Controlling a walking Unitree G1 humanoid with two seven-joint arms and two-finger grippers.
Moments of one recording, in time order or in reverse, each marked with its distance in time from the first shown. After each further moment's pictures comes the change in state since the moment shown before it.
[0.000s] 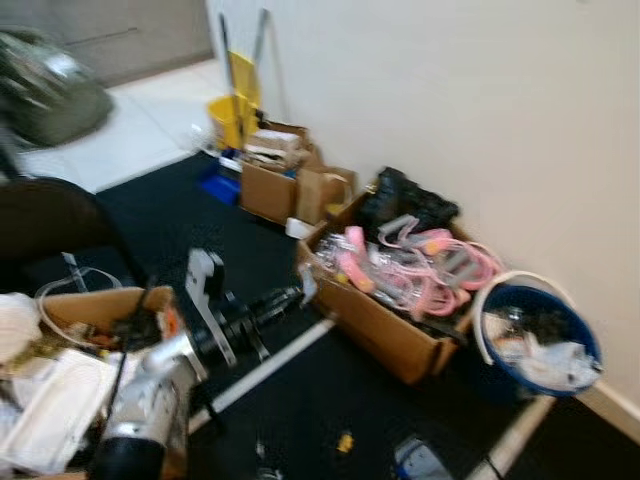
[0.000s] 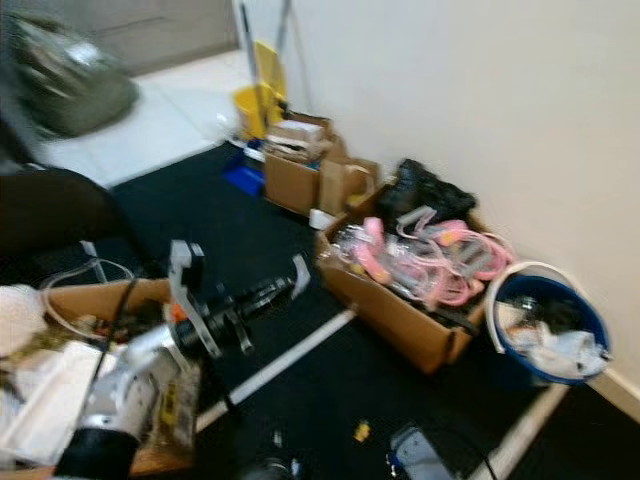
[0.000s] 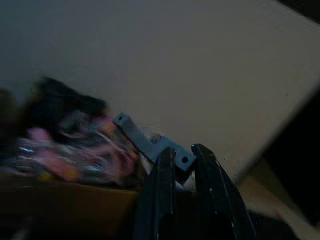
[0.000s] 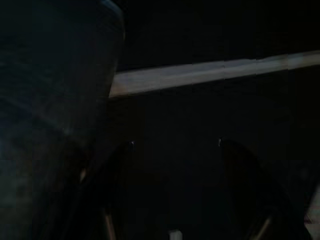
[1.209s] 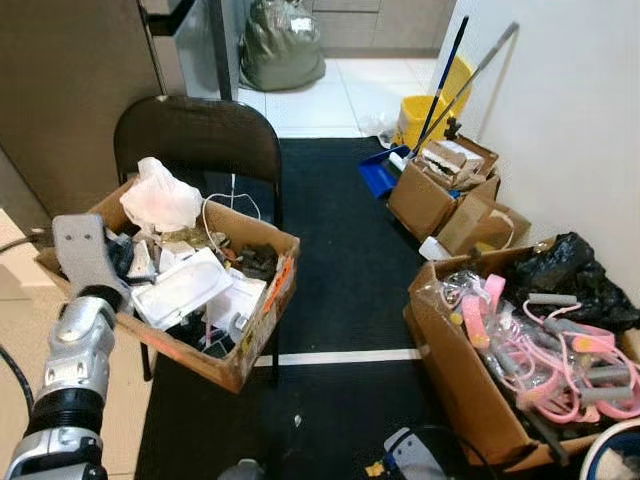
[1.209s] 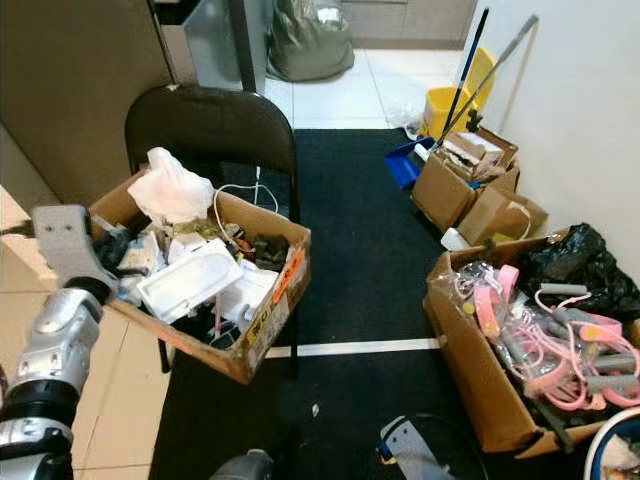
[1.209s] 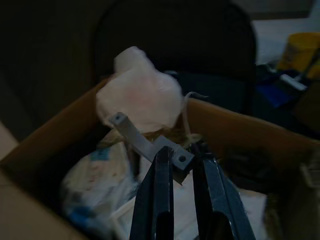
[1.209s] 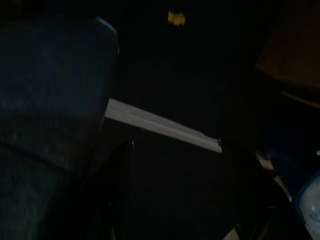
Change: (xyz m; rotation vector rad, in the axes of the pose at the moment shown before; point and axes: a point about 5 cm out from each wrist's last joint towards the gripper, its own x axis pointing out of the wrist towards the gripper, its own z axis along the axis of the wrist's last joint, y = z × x) left arm -0.081 0.098 0.039 0.336 0.033 0.986; right arm 0.000 -0.003 0.010 0.005 -0.039 0.015
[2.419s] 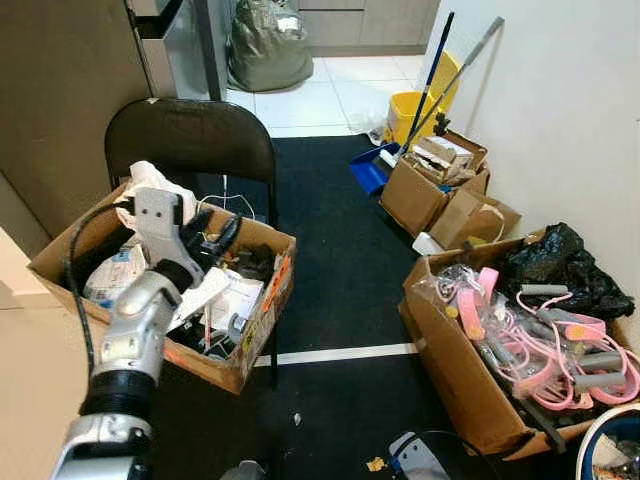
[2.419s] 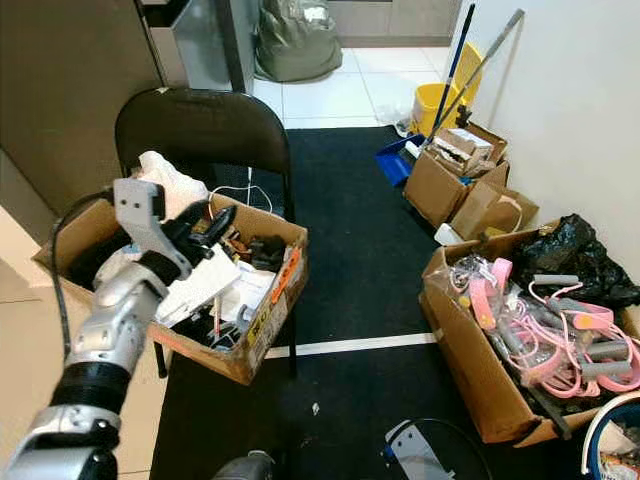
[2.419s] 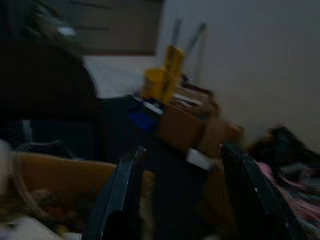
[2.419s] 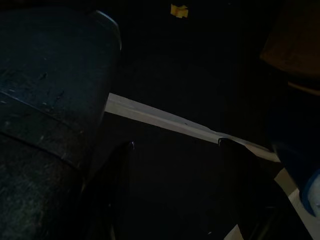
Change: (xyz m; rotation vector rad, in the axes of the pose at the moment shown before) left arm 0.007 -0.108 0.026 -0.157 -0.113 -0.558; right arm 0.000 0.001 -0.002 0.006 0.003 0.005
